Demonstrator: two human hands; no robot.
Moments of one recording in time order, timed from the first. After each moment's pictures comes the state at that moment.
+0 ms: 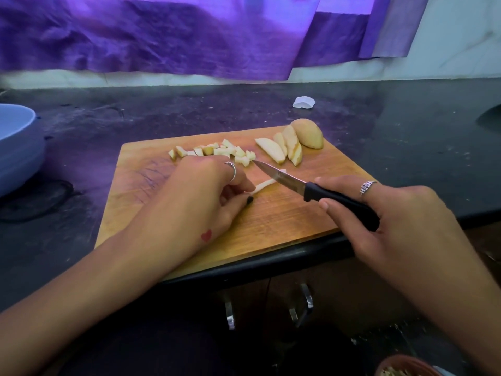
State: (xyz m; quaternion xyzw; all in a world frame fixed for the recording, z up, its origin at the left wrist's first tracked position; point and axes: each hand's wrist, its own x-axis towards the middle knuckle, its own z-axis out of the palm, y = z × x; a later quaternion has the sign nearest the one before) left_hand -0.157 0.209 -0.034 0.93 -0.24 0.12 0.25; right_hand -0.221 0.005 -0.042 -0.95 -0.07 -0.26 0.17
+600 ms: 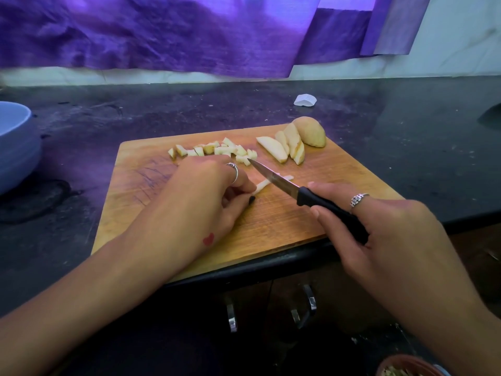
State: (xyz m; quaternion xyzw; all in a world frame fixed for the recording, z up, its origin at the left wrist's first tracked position) left_hand -0.156 0.209 -0.038 0.92 -0.26 0.13 0.26; right_hand -0.221 0.016 -0.056 -0.94 -0.10 -0.30 0.17
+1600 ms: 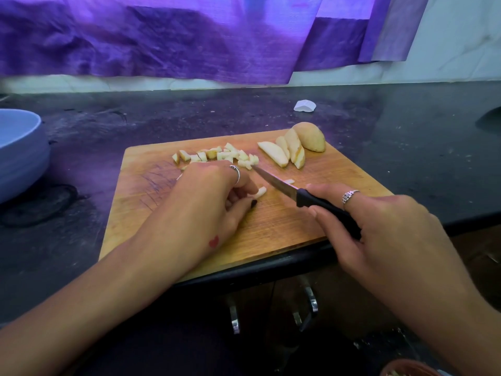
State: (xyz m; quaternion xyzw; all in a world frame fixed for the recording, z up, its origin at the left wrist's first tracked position) left_hand -0.157 0.207 -0.039 0.92 -0.23 0.12 0.28; right_hand -0.220 0.019 -0.052 -0.94 -0.09 -0.29 0.13
